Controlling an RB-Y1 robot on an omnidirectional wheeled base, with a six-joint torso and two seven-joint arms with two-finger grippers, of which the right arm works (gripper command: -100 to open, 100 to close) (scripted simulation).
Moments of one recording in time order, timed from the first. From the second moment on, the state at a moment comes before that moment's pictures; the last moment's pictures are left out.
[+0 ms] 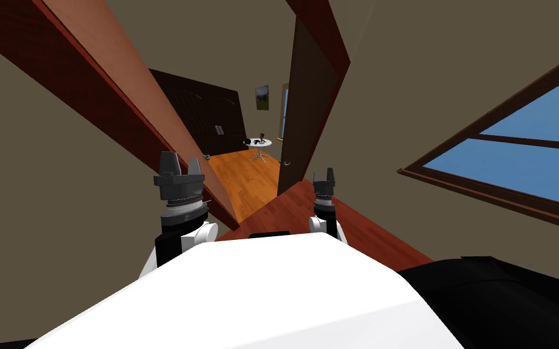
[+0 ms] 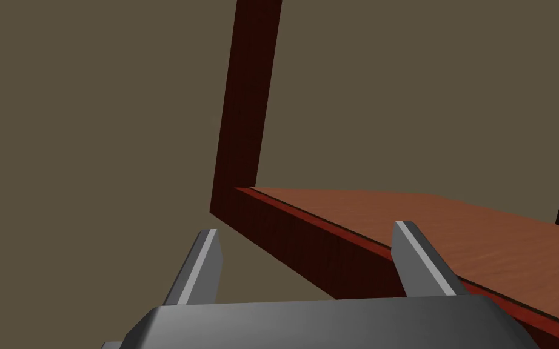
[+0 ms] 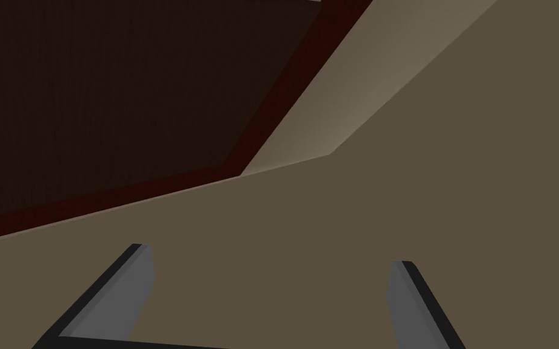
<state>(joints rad) 0.45 -0.01 -0.01 -2.14 0.06 -0.58 -0.13</state>
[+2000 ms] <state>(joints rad) 0.21 -0.08 0.04 -1.59 0.14 -0.68 -0.19</state>
